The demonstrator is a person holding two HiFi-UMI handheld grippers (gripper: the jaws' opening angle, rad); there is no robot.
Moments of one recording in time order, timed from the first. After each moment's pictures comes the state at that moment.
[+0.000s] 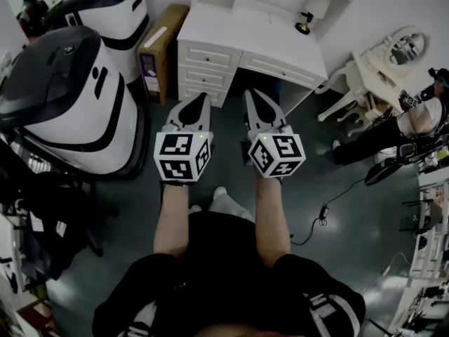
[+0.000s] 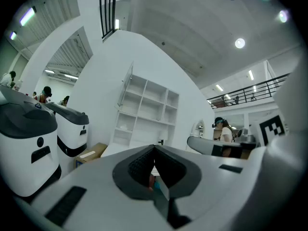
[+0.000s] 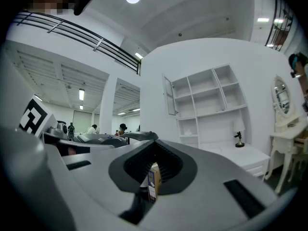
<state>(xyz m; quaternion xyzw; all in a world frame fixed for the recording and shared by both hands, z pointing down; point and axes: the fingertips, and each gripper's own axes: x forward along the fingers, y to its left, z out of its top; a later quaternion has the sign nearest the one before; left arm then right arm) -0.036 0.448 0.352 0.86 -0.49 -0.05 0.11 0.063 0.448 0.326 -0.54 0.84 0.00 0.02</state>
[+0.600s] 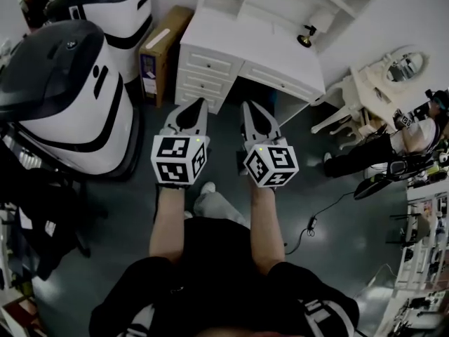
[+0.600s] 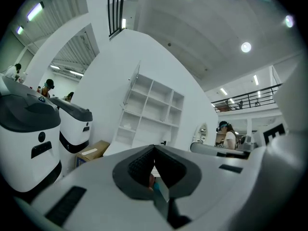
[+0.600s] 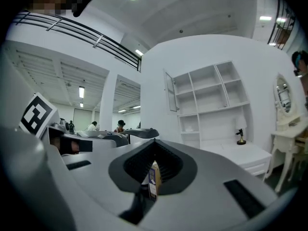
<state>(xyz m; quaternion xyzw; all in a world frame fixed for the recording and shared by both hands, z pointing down) -0.074 0.419 0.362 0.85 -0.50 -0.06 0.14 0.030 0.425 0.342 -0.54 0.84 -0.01 0.01</state>
